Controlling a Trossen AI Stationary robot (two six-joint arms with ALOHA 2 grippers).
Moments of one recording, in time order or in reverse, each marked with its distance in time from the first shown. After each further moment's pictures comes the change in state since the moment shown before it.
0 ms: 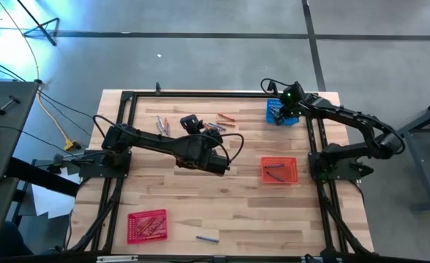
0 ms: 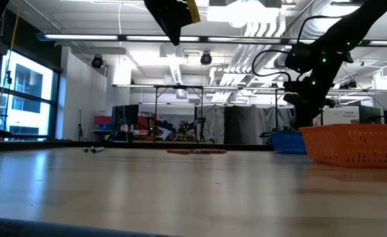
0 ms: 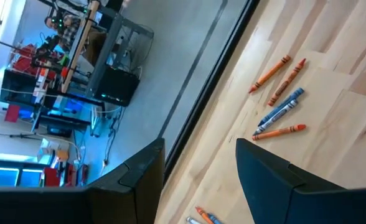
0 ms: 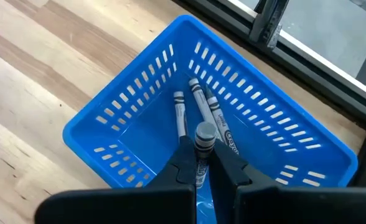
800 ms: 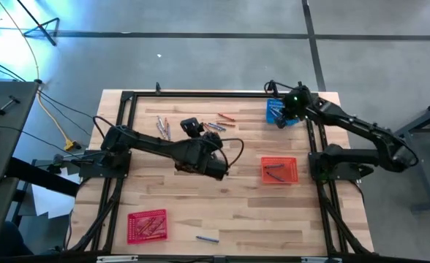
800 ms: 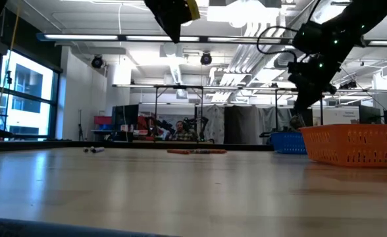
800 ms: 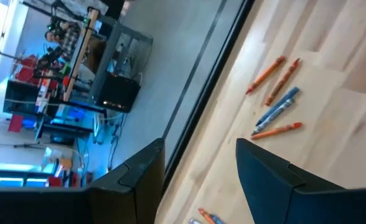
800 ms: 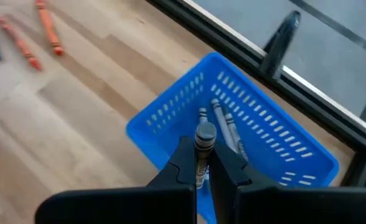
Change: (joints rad) left arm -0.025 0.000 0.000 -0.001 -0.008 0.027; right arm 0.079 -0.196 0.000 -0.079 -0.005 -0.002
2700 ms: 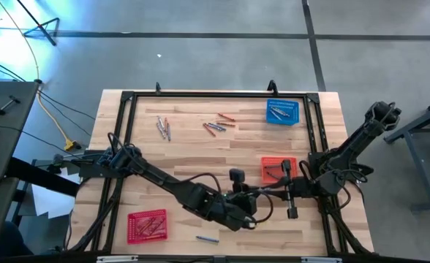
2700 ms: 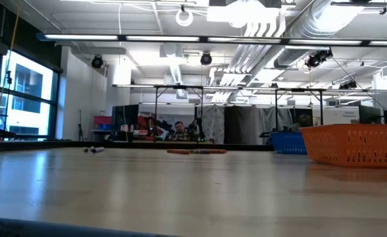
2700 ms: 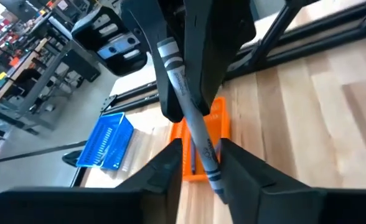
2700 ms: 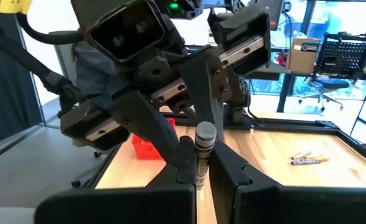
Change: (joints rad) left arm -0.239 0.200 0.164 1.043 0.284 0.732; right arm 1.623 0.007 -0.114 0.986 0.646 -0.030
